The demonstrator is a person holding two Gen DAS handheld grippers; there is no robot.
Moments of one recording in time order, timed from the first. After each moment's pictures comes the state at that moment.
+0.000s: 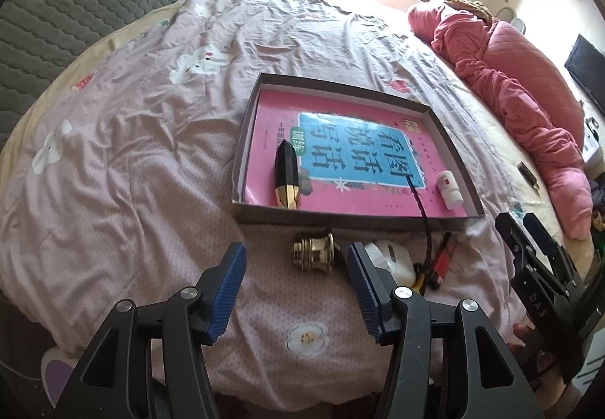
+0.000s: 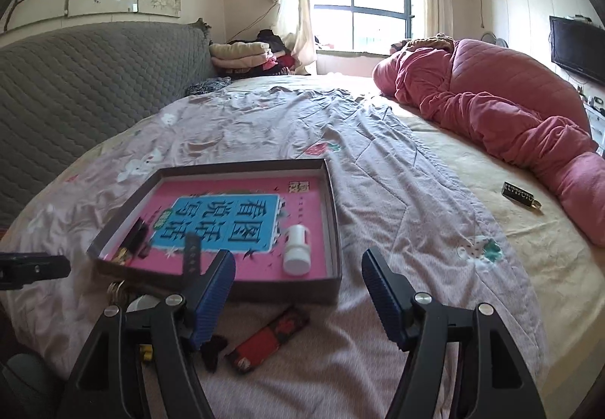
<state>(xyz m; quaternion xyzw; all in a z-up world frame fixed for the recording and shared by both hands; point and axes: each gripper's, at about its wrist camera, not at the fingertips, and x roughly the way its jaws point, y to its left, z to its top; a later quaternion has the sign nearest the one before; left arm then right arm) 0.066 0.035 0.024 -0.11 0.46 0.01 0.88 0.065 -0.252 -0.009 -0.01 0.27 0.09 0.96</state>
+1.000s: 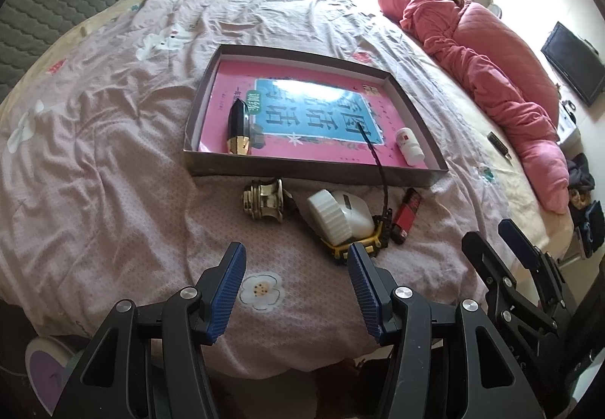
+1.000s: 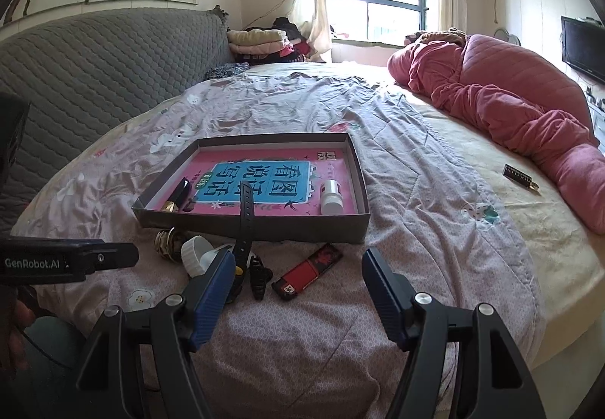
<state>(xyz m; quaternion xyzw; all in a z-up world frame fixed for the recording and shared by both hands) 0.039 0.005 0.011 -0.12 0.49 -0.05 0.86 0.004 -0.234 -0.012 -0.02 0.30 0.11 0.95</state>
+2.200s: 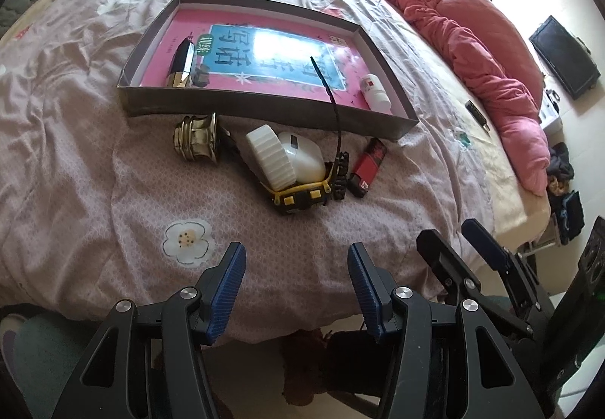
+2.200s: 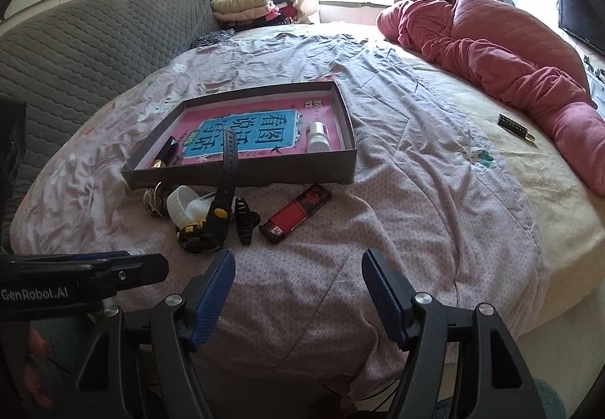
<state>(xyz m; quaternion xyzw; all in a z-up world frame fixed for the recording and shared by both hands) 0.036 -0.034 -0.020 -0.15 0.53 -0.10 0.82 -0.001 -0.250 -0.036 0.00 0.37 0.09 0.92</state>
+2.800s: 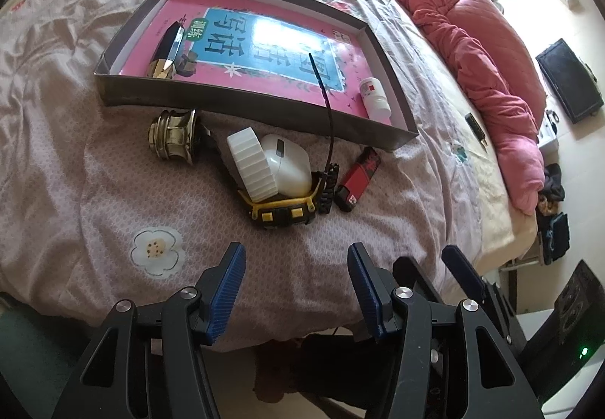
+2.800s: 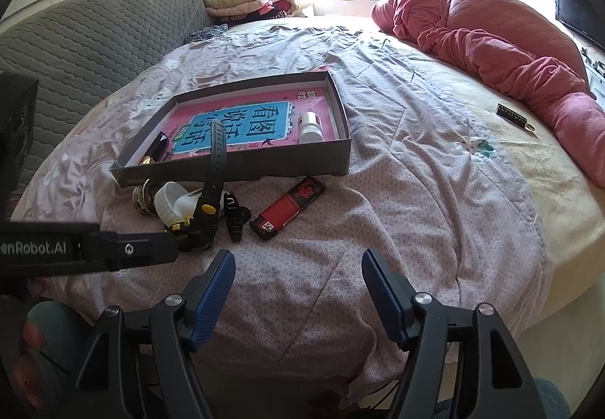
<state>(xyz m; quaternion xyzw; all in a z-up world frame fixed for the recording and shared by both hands) 0.061 -0.042 -0.029 -0.20 0.55 -0.10 0.80 0.007 -0.252 -0.046 0.01 0.39 0.09 0.92</state>
